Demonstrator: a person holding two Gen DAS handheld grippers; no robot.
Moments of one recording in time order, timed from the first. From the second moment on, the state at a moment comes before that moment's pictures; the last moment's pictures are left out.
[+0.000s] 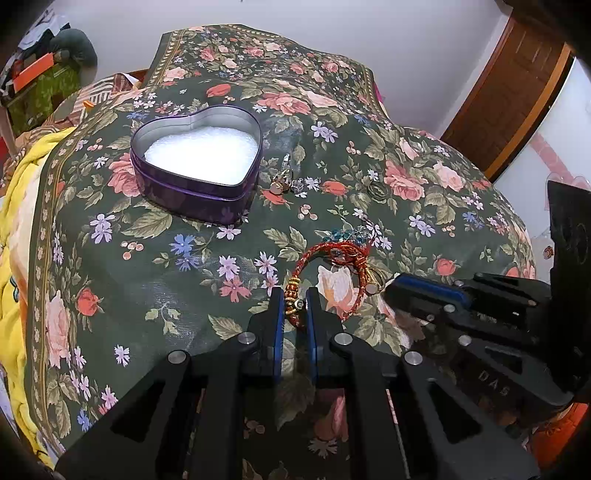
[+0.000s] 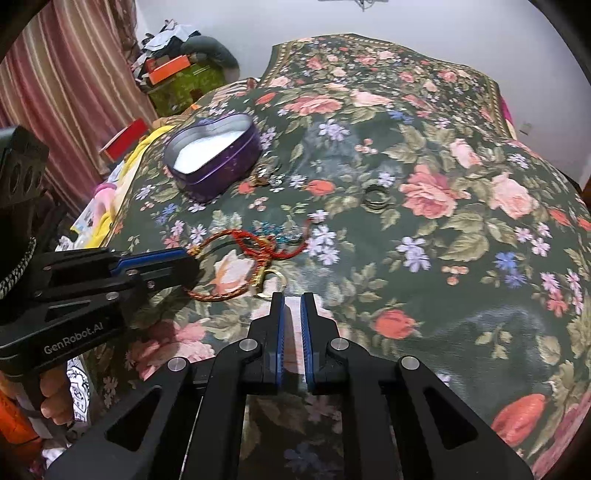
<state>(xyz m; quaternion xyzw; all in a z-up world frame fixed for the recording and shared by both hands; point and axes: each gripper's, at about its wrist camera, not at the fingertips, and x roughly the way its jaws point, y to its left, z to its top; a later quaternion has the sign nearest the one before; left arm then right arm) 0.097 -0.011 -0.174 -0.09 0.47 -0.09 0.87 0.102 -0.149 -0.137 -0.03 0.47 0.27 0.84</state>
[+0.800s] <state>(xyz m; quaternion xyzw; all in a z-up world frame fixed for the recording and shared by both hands) 0.092 -0.013 -0.175 -0.06 0.47 -0.09 0.87 0.103 -0.124 -0.143 -0.09 0.46 0.28 0.84</state>
